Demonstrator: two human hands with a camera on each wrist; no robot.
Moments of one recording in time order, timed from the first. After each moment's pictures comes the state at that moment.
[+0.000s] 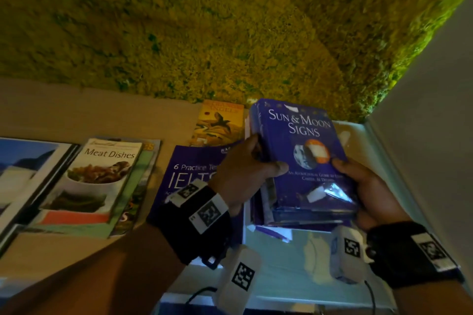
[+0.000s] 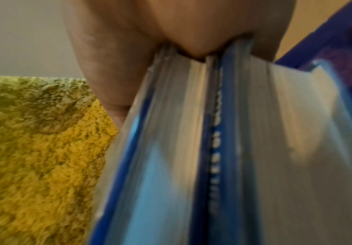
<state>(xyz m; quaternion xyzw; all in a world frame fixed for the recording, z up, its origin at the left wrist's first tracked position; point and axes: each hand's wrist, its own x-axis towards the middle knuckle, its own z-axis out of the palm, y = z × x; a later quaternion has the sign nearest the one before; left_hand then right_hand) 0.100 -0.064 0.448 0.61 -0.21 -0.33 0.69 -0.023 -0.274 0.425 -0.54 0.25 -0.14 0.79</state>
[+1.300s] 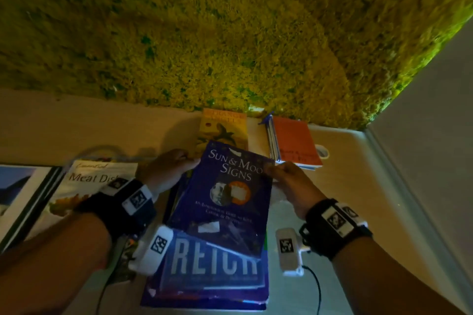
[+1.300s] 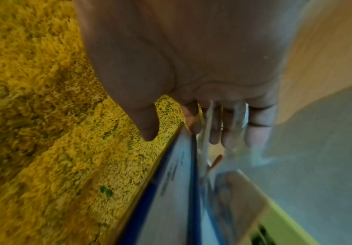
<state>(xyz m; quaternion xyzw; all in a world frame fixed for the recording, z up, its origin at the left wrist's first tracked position) 0.284 0.031 0.386 0.81 -0.16 -0.36 0.43 0.121 -0.209 0.380 -0.72 0.33 -0.01 0.61</state>
